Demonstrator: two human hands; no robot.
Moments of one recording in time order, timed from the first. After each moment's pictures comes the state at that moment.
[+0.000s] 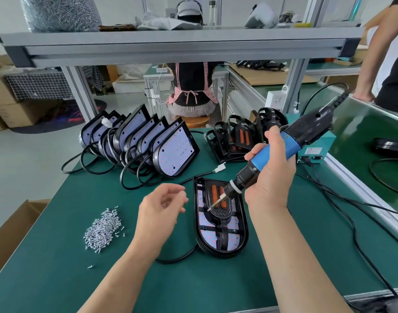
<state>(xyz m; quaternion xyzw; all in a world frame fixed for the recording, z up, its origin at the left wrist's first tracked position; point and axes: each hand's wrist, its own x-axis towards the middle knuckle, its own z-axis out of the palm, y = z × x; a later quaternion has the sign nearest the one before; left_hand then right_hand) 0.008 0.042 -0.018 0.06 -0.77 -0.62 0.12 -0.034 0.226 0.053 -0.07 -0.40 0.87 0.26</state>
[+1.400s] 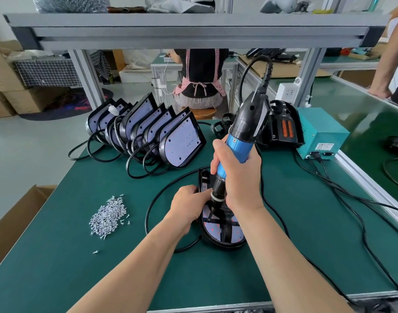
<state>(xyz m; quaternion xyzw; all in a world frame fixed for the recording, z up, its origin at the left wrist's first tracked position) -0.035 0.078 -0.049 0.14 -0.77 -0.62 -0.04 -0.035 0.184 0.023 0.14 -0.56 0.80 0.18</state>
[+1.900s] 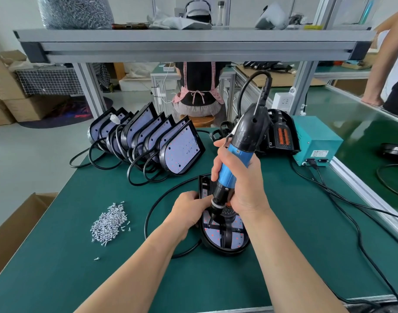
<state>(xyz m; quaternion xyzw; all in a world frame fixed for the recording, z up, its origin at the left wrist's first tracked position) -0.036 0.073 -0.048 0.11 -0.77 -0.62 -0.07 -0.032 0.198 0.032 0.19 -0.52 0.83 0.09</state>
